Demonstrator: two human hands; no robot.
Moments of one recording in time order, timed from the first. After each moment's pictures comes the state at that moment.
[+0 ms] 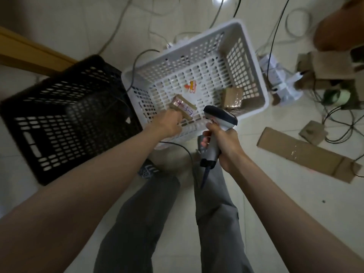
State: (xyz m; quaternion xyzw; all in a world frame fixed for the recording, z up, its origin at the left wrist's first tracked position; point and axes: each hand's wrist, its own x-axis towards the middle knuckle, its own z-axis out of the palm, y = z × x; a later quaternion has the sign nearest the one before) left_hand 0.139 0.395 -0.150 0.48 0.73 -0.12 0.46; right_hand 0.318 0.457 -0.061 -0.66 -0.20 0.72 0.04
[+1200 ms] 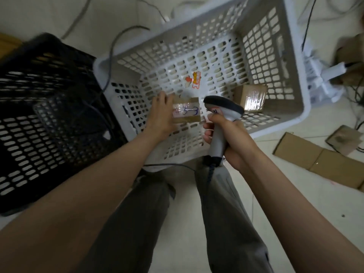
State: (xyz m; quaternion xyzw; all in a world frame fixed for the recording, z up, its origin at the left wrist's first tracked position) left_hand 0.109 0.397 -0.326 0.43 0.82 -0.03 0.38; right_hand 0.267 0.500 -0.187 -0.64 -0.14 0.75 0.02
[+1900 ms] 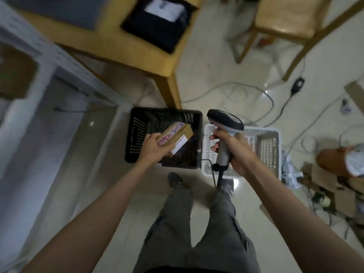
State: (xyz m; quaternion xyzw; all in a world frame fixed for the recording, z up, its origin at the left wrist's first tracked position) left_hand -0.013 0.139 0.221 0.02 0.91 0.27 0.33; right_hand 0.104 0.369 0.300 -0.41 -0.46 0.79 -0.04
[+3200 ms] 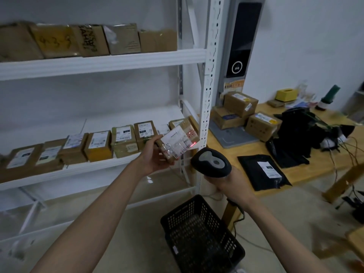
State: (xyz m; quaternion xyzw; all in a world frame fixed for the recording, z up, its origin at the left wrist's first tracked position) left_hand 0.015 0.002 0.544 -0.27 0.54 0.80 0.03; right_hand 0.002 0.281 0.539 0.24 -0.81 0.52 -0.08
